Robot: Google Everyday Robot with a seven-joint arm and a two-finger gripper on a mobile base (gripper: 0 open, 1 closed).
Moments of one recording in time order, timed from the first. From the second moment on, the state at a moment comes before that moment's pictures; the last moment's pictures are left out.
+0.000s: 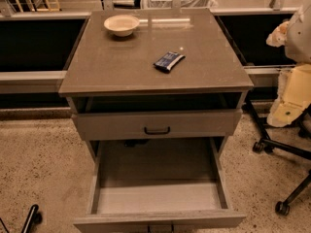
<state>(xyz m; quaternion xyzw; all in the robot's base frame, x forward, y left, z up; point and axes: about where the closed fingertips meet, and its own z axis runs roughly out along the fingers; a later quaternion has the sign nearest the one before) 0.438 -0.216 0.977 -0.60 0.78 -0.04 0.16</state>
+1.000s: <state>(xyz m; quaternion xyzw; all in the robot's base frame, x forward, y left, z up) 0.575 -0.155 0.965 -0.58 0.75 0.06 0.31</state>
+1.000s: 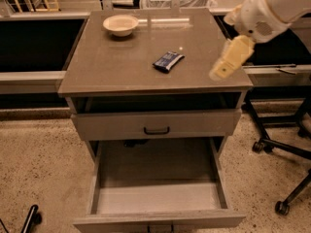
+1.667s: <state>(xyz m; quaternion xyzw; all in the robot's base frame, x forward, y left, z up) 0.688 -0.102 0.919 -0.51 0.74 0.12 0.42</state>
